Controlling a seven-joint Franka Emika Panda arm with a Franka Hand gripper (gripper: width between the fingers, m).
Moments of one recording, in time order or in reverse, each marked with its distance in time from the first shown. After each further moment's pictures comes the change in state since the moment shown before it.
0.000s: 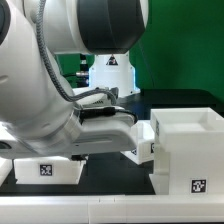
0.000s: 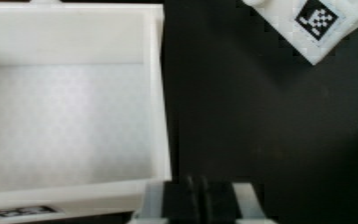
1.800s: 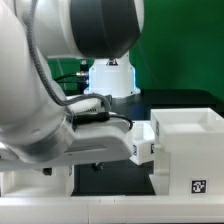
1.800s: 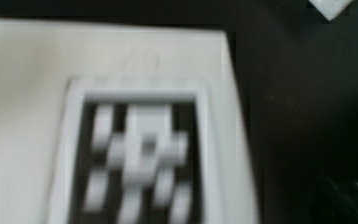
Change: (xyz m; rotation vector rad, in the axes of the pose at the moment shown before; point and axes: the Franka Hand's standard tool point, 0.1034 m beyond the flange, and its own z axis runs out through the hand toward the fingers) arm 0.018 0.002 -0.013 -0.006 0.061 -0.005
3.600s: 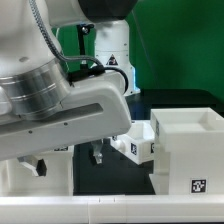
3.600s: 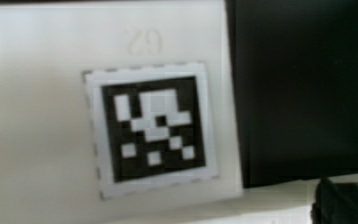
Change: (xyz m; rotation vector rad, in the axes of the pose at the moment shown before) arm 0.013 0.000 -0.034 0.018 0.434 -0.151
